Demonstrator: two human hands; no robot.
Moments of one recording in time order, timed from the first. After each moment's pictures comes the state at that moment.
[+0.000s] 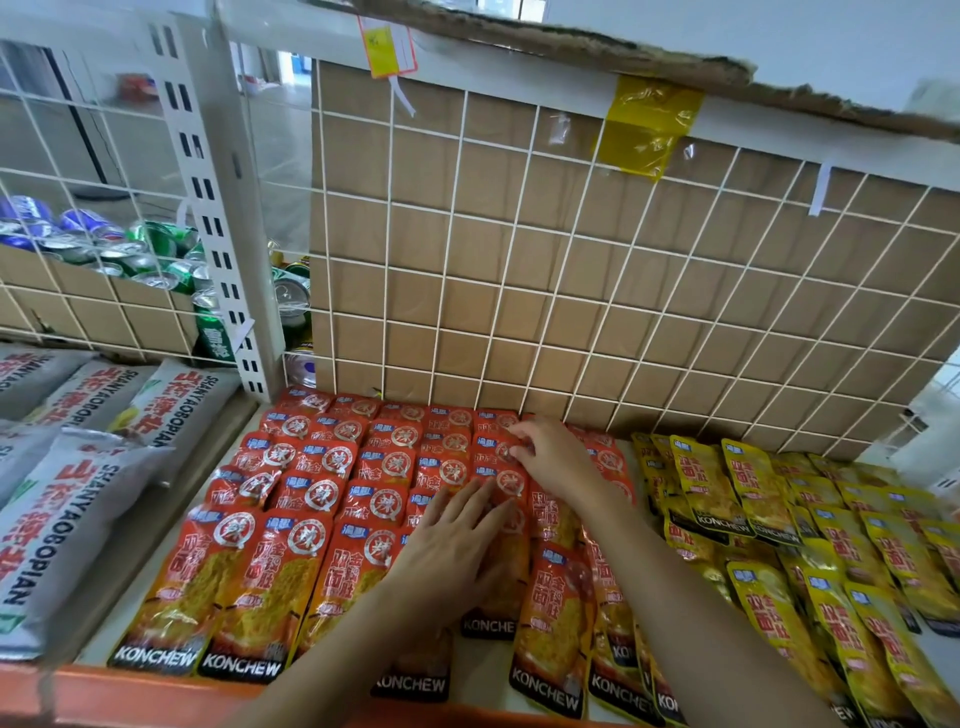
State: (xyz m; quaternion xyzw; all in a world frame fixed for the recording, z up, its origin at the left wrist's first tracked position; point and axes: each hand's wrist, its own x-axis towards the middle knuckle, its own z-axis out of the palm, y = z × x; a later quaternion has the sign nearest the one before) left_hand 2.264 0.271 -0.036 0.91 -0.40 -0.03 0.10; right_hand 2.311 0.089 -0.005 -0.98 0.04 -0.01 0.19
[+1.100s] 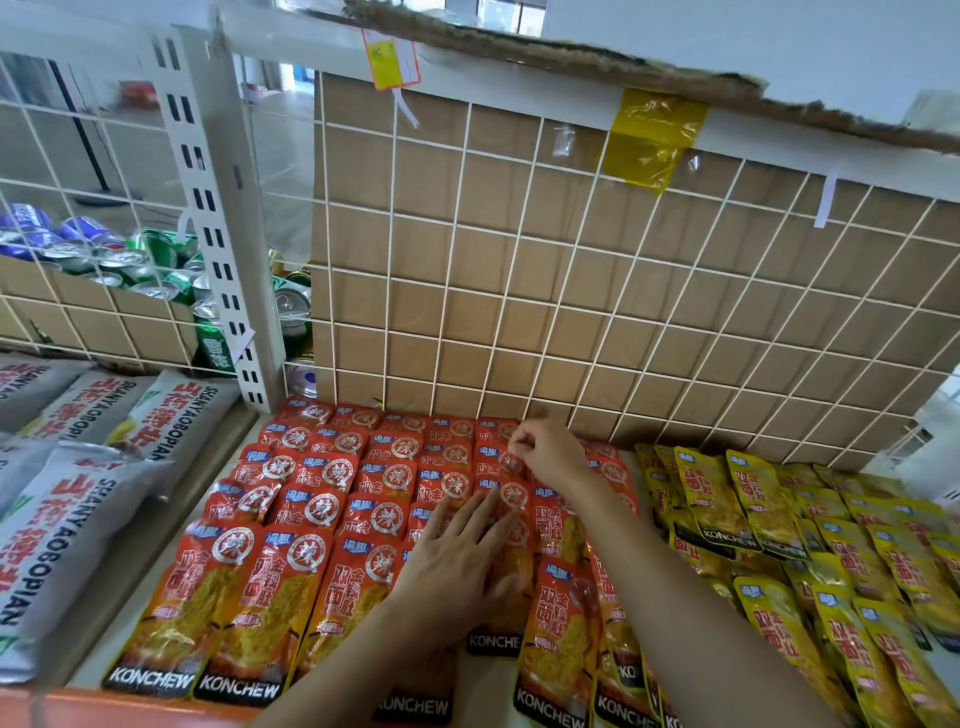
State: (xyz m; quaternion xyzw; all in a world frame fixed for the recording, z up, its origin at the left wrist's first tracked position) left_hand 2.264 0.266 -0.038 0.91 -0.40 -0.03 0.09; right_hand 2.339 0.082 -0.020 -0.96 0.07 -0.04 0.25
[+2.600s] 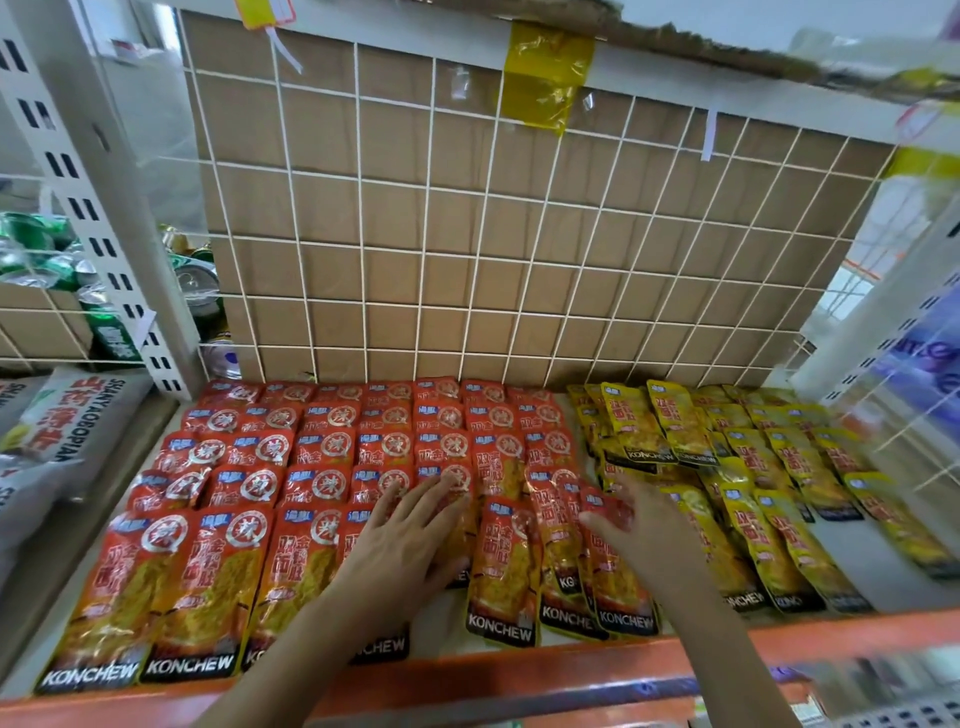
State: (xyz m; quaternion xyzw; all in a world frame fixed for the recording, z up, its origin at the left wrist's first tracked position) left_hand 2.243 0.281 -0.048 0.91 -0.42 -0.03 0.02; right_hand 2.137 0.036 -0.013 -0.93 0.30 -0.04 0.21
